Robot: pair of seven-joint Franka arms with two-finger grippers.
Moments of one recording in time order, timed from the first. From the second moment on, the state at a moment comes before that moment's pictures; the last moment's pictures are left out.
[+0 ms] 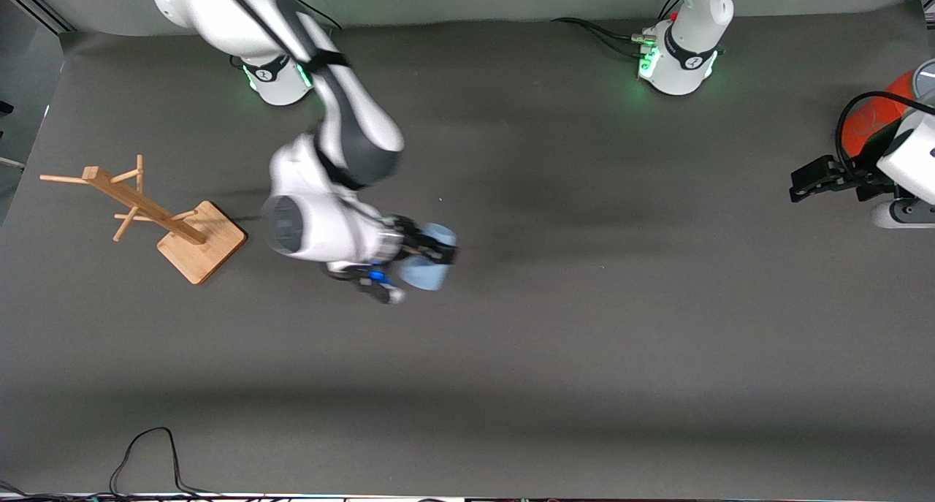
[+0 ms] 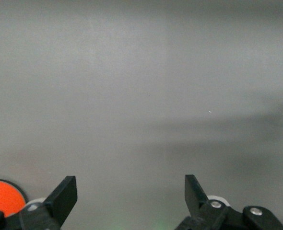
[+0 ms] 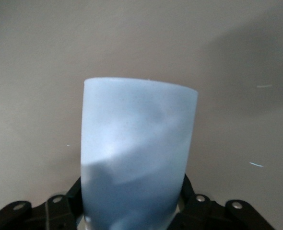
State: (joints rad) left arm 0.13 0.04 -0.17 -1.58 0.00 1.57 -0.04; right arm 0.80 0.67 -0.24 -1.44 0.73 2.12 0.77
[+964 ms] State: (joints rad) left arm 0.12 0.05 -0.17 -1.58 0.00 1.54 -0.04; right arm 1.04 1.03 -0.21 -1.23 0.80 2.69 0.73
